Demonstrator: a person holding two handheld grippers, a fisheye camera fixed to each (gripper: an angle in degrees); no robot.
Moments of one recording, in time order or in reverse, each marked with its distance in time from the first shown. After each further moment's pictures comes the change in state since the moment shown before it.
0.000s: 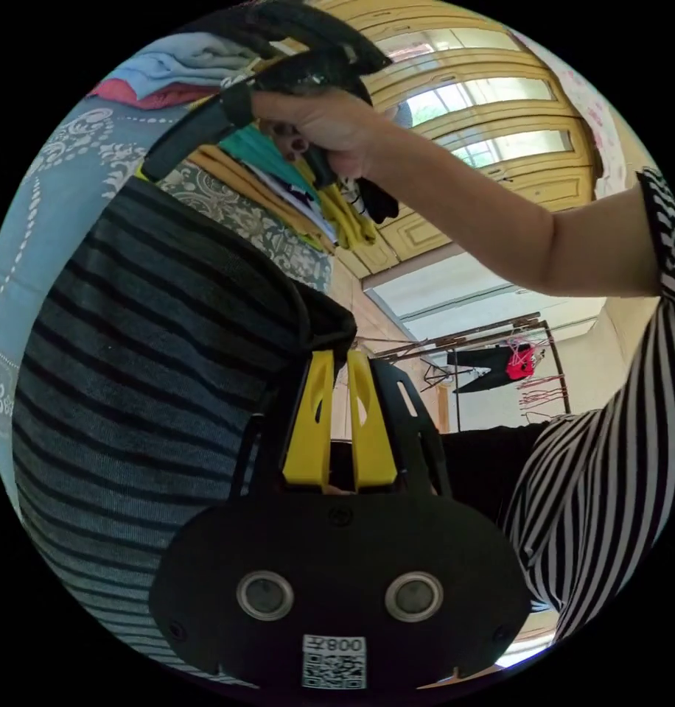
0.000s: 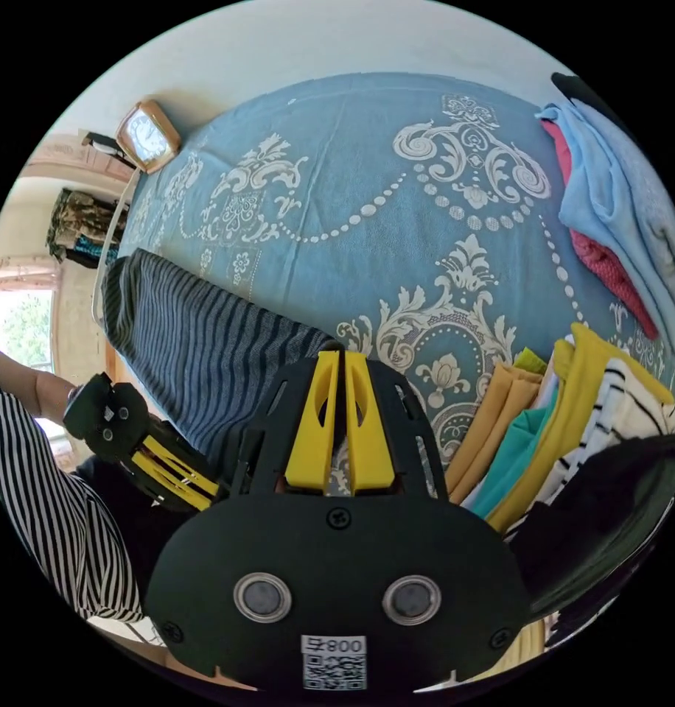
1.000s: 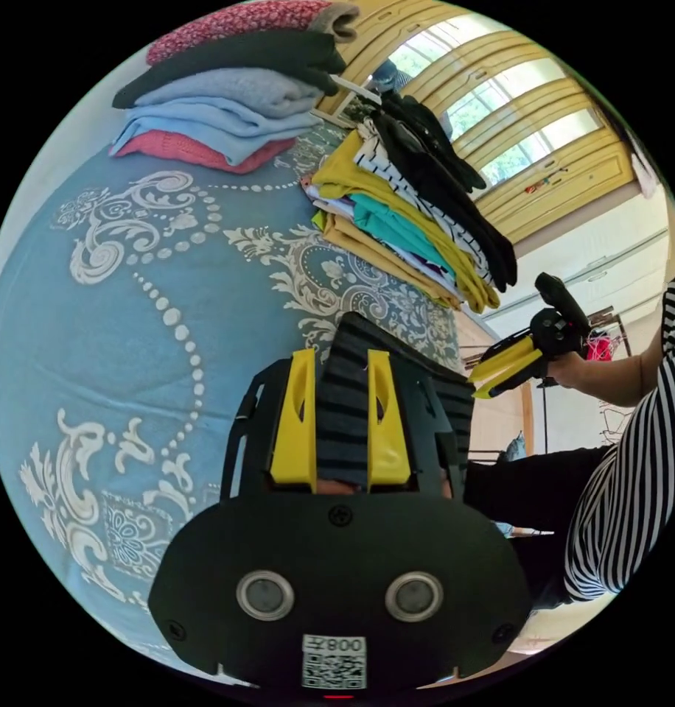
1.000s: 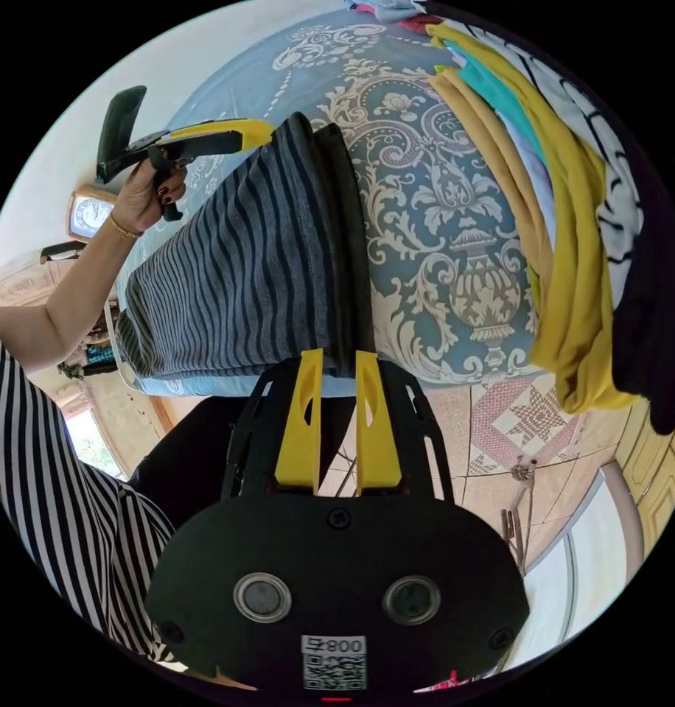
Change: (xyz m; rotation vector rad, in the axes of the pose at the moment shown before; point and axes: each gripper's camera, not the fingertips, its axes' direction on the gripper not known) left arm -0.236 -0.051 0.078 -0.008 -0.346 0.088; right arm -0.012 0.214 0.046 -0.052 -0.184 0.486
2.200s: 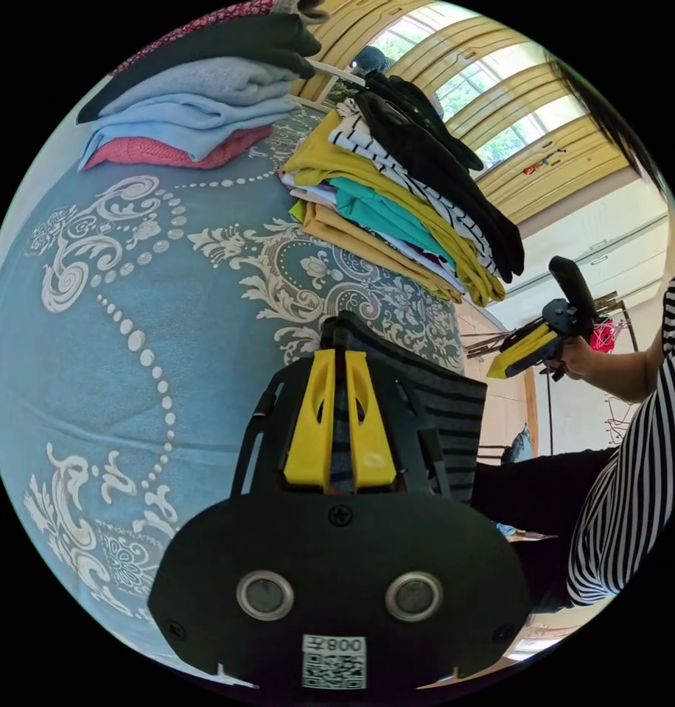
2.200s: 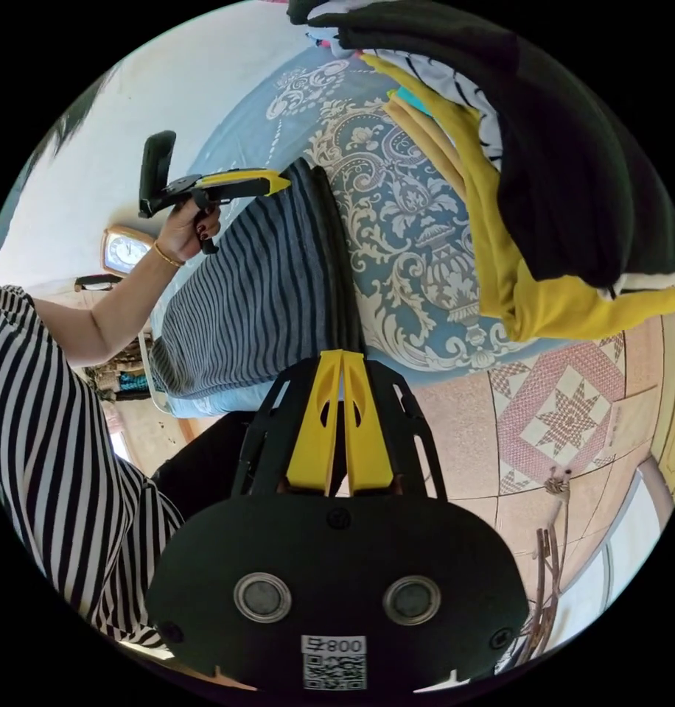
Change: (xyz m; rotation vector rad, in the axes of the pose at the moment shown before) left arm -0.029 -0.026 0.107 -0.049 -0.012 0.054; right arm 0.076 0.067 0.009 0.146 -0.154 0.056
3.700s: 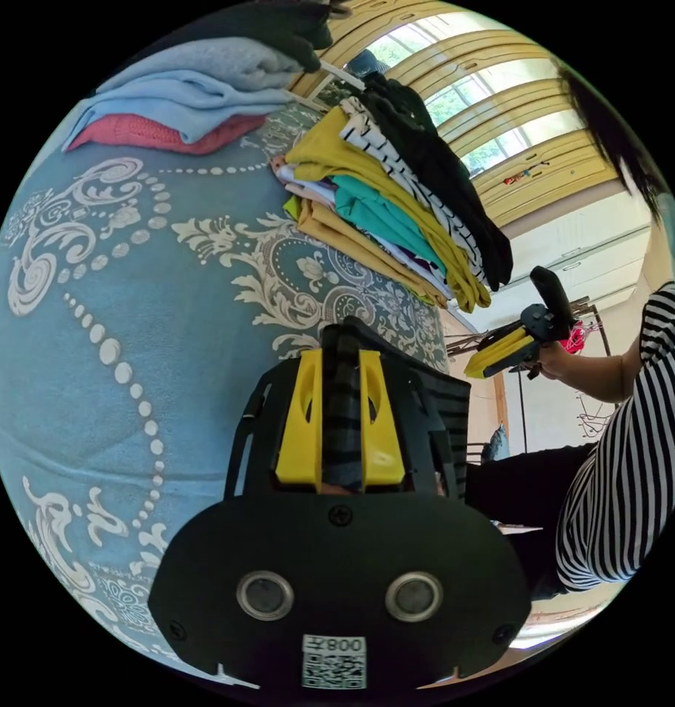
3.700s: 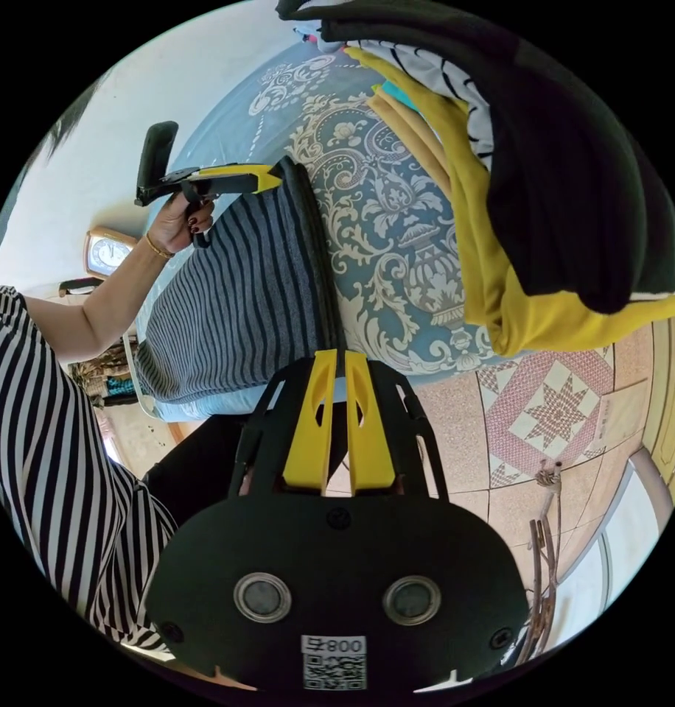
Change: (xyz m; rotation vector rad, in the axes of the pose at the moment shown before) left arm 0.076 -0.059 -0.258 0.007 0.143 0.004; right arm -0.060 -0.055 0.042 -0.013 0.066 0.019
